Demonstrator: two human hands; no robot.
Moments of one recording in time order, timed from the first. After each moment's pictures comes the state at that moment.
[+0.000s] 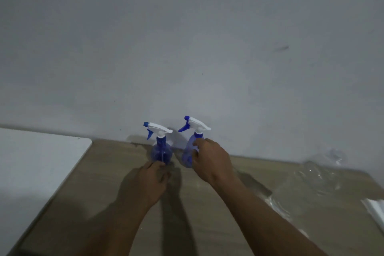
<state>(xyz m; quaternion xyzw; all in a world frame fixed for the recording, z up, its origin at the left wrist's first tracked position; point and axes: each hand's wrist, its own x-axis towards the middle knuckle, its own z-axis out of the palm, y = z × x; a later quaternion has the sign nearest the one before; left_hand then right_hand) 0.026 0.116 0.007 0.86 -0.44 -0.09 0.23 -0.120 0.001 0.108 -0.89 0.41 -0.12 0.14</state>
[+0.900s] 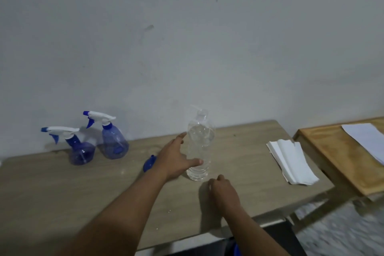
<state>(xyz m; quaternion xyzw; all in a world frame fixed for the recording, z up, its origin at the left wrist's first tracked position) -0.248 -0.037 0.058 0.72 -0.54 -0.30 0.31 -0.440 -0.047 -0.031 -0.80 0.57 0.04 0.18</state>
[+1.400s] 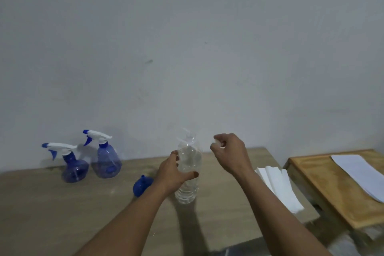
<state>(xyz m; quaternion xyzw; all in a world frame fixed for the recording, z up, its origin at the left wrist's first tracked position) -0.285 -0.044 0.079 0.71 -0.50 -0.30 0.40 -0.465 -0.096 0.172 -0.75 0.54 -0.30 0.22</state>
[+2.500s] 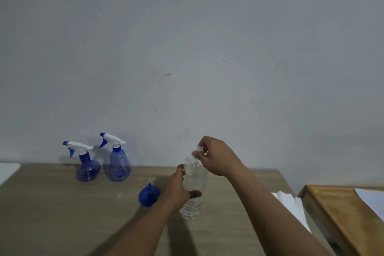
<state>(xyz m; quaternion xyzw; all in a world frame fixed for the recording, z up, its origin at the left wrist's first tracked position) -0.286 -0.049 0.058 0.71 -0.47 -0.31 0.42 -0.418 -0.120 0.198 -0.89 0.38 -0.16 0.17</state>
